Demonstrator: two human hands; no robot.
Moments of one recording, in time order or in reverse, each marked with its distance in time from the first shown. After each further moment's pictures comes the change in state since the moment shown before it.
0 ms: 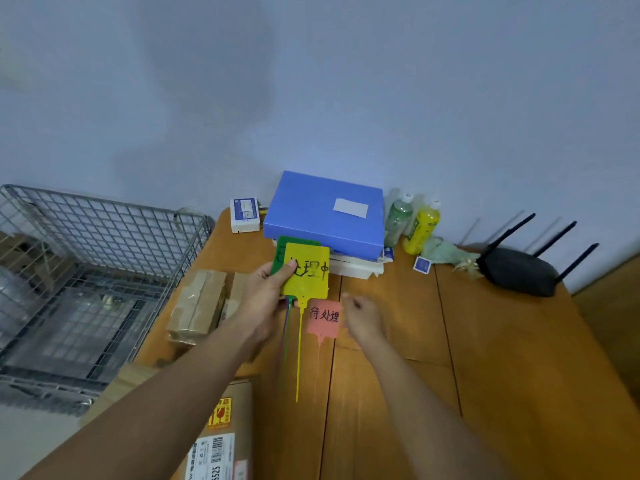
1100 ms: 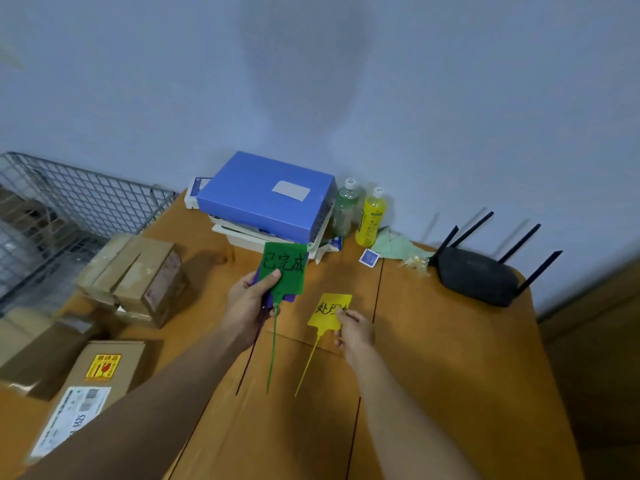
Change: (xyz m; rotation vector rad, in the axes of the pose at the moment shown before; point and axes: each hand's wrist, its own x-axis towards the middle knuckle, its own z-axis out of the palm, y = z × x) left_hand -0.013 -0.137 0.160 -0.083 0.196 0.021; right_hand 0.099 0.159 -0.136 0.515 -0.076 0.291
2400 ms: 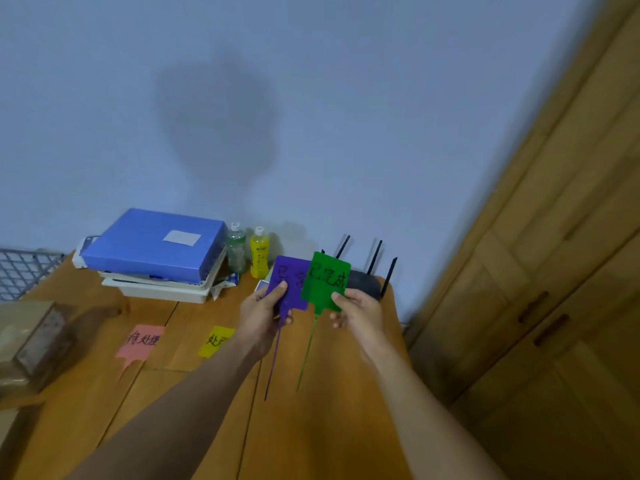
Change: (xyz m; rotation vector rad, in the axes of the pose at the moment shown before) left_hand -0.123 -0.039 0.245 -0.021 -0.259 -0.009; right_hand -0.146 -0.139 -0.263 0.070 -0.055 -0.526
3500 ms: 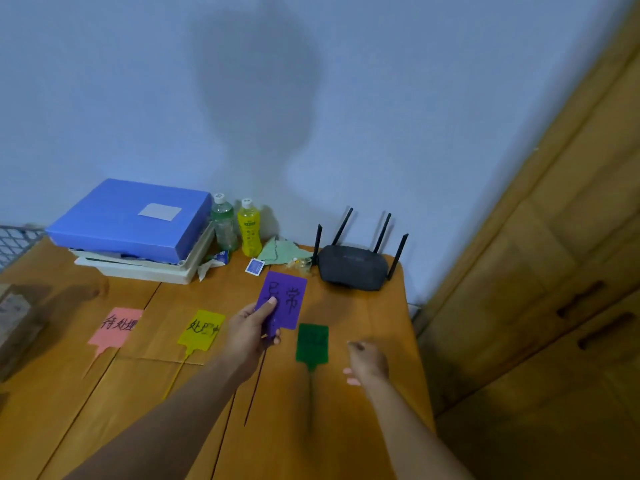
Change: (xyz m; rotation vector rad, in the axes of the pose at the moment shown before) left_hand 0.037 -0.082 -0.017 0.117 0.117 -0.114; right_hand 0.069 0.170 -0.069 -0.464 0.114 0.507
